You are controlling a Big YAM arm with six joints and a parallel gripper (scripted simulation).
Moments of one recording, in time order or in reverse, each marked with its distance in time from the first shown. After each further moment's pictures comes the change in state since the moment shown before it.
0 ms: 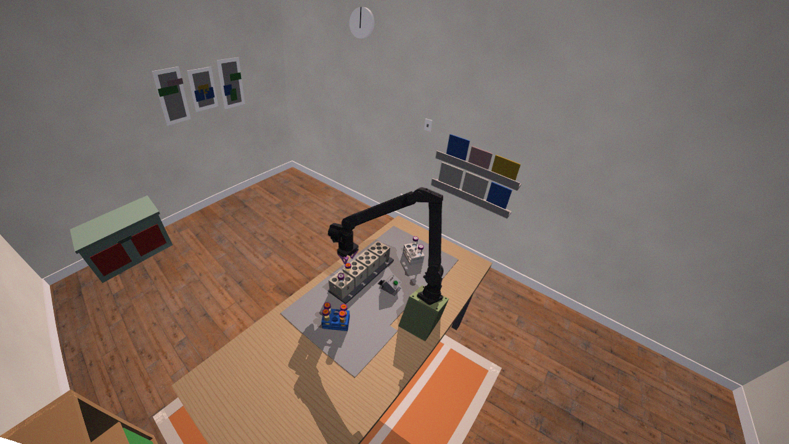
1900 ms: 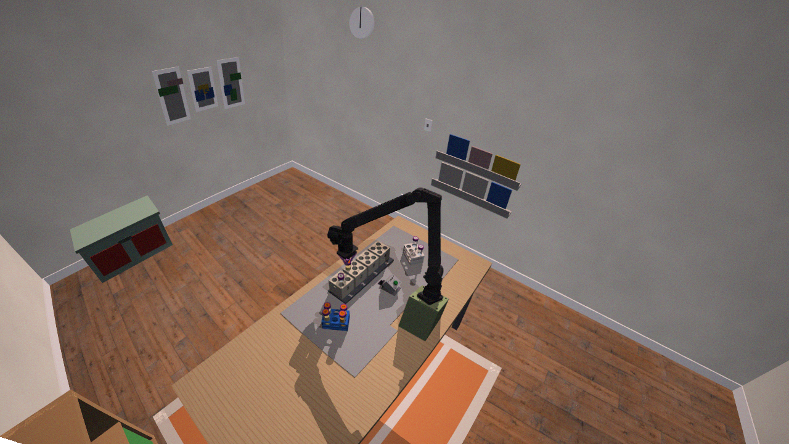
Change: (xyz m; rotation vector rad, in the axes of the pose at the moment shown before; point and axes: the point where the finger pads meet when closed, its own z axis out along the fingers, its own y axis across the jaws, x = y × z) arm 0.003 0.006 0.009 0.002 0.003 -0.011
